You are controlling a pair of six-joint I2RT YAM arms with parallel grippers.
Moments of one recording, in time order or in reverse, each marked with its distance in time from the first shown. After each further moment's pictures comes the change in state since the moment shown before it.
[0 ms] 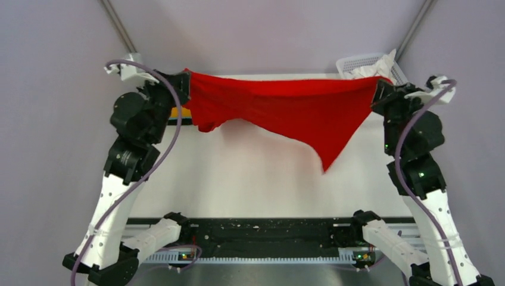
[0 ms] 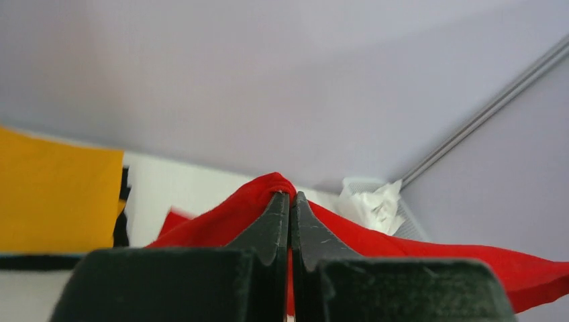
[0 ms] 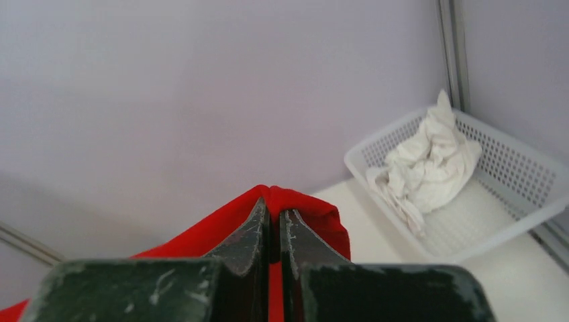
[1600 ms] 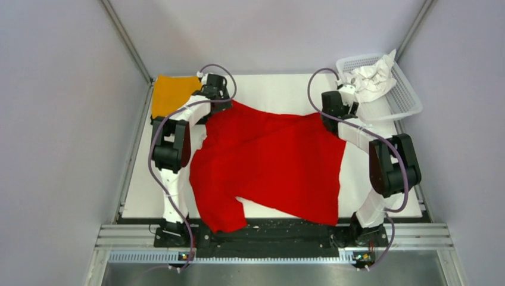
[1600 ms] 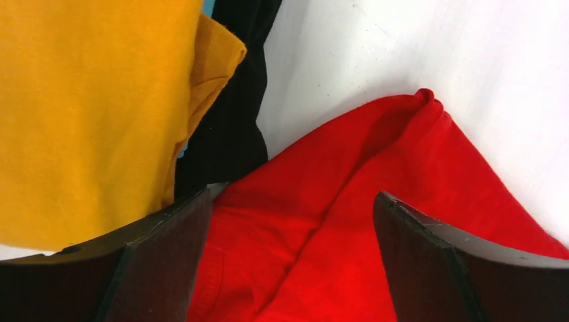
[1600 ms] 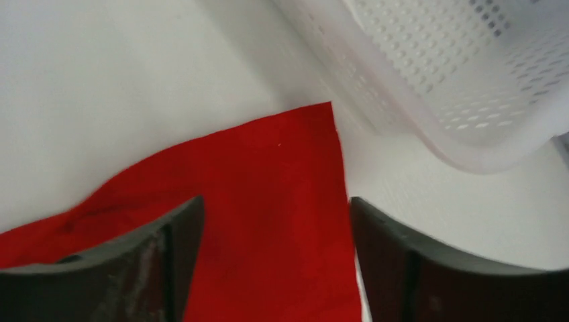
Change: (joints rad) left arm 0.149 1.135 0.264 -0.057 -0.071 0.043; right arm -0.053 0.900 -0.080 0.183 0.201 -0.052
